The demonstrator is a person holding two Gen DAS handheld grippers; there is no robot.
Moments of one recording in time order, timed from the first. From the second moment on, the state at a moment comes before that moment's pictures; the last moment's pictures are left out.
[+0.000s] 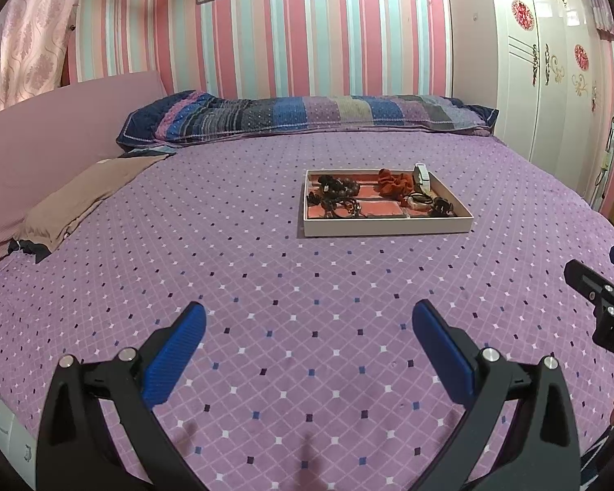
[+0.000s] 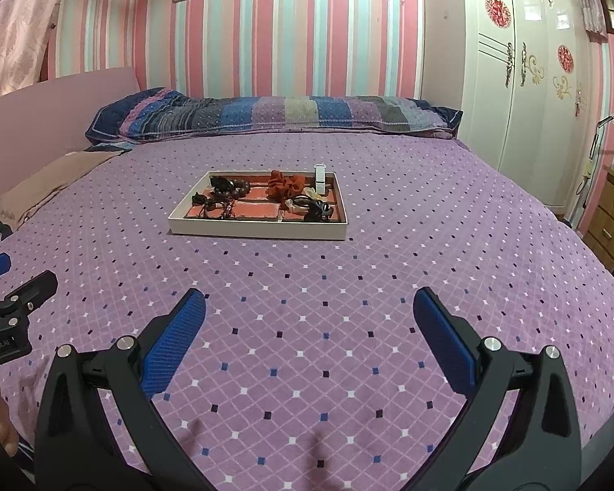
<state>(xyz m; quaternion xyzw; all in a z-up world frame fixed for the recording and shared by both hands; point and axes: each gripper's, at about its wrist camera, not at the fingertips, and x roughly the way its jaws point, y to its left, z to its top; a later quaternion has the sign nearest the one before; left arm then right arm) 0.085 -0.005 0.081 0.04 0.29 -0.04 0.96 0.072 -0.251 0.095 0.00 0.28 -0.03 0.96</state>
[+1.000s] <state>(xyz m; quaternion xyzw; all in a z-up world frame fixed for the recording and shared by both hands) 0.086 -0.007 0.080 0.04 0.29 -0.04 0.96 0.071 -0.247 0.100 -0.01 0.28 -0.03 0.96</state>
